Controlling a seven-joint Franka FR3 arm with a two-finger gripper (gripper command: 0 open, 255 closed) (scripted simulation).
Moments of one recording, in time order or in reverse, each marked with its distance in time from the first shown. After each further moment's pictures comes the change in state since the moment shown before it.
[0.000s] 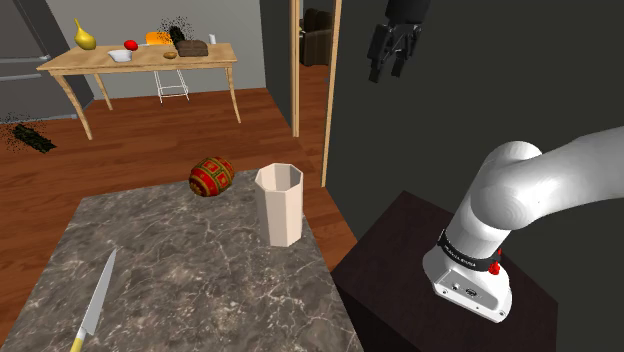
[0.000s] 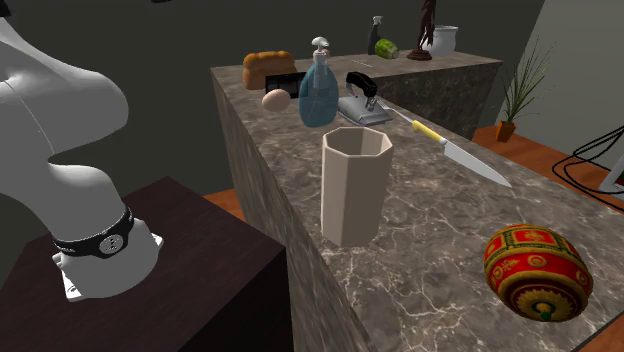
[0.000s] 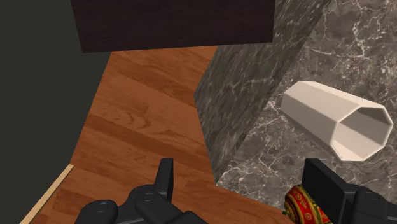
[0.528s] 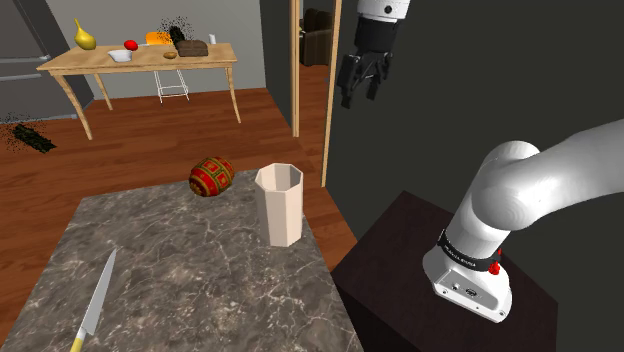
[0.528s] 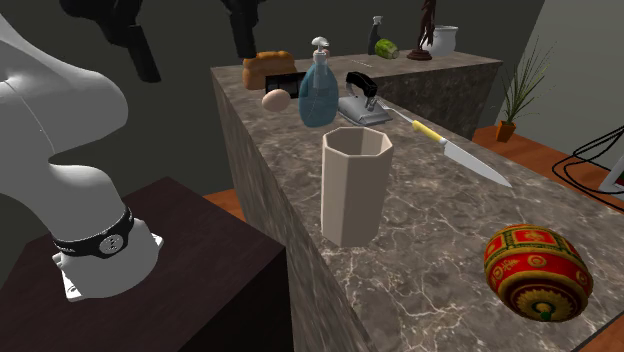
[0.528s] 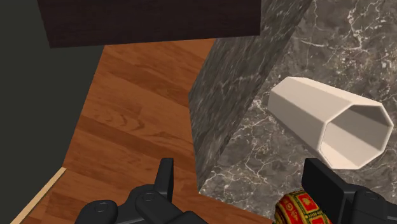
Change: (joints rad) arm 0.025 0.063 0.120 -0.077 0.058 0.139 0.111
